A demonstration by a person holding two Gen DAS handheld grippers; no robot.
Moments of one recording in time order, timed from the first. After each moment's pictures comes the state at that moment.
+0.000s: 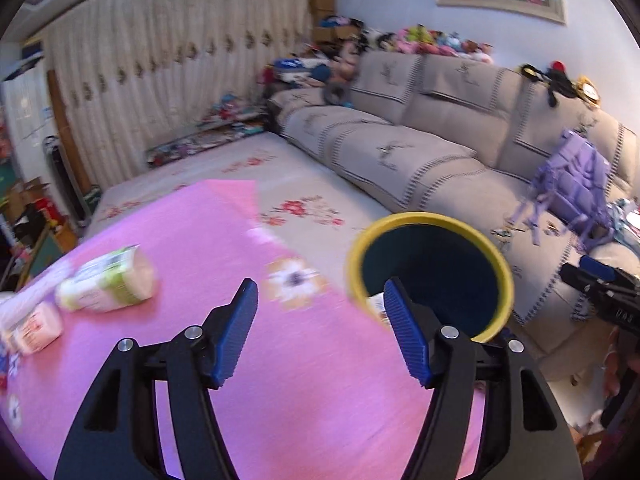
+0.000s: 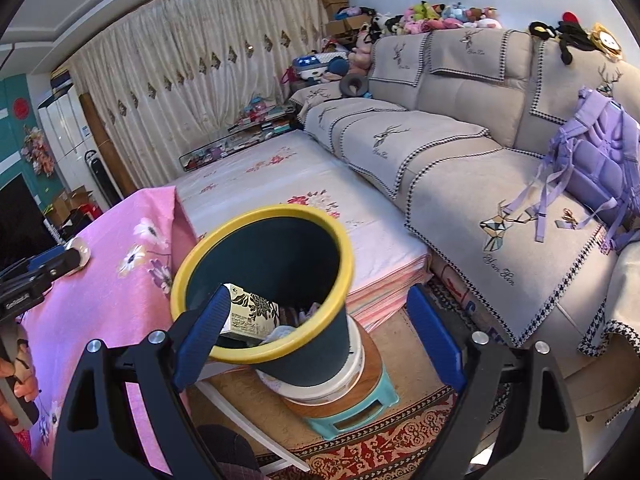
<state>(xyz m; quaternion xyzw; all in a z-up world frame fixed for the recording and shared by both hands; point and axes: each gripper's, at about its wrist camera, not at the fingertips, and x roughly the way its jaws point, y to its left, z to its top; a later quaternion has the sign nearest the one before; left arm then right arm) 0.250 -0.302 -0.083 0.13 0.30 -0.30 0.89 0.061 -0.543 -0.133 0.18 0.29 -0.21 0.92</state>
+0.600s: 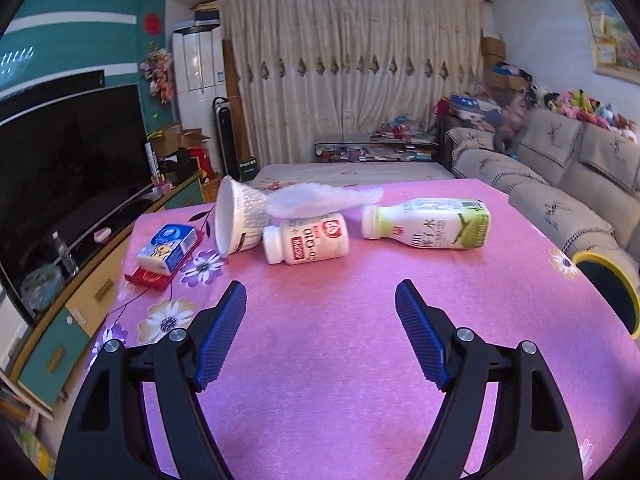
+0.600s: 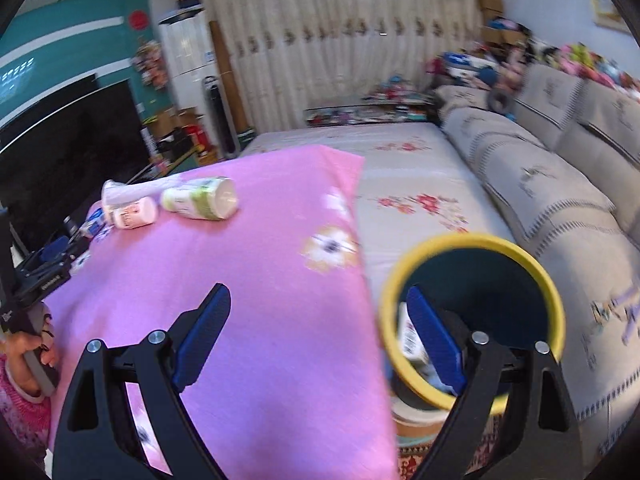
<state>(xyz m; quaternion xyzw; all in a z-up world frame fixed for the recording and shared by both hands) 0.273 -0.030 -0.105 0.04 0.27 -0.04 0.96 0.190 -0.383 -0.096 0.07 0.33 0.02 0.94</state>
